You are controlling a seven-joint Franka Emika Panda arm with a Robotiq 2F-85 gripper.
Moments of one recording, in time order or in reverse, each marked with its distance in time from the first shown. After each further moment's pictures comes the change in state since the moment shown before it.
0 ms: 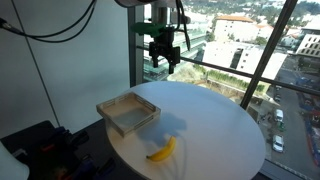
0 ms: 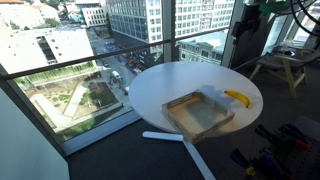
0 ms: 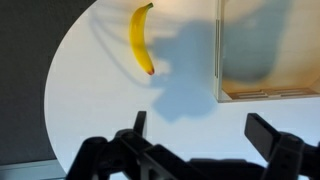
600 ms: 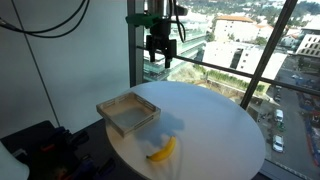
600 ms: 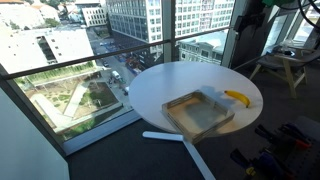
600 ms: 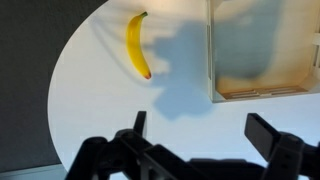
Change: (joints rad) arm 0.004 -0.055 0.008 0.001 0.000 -0.065 0.047
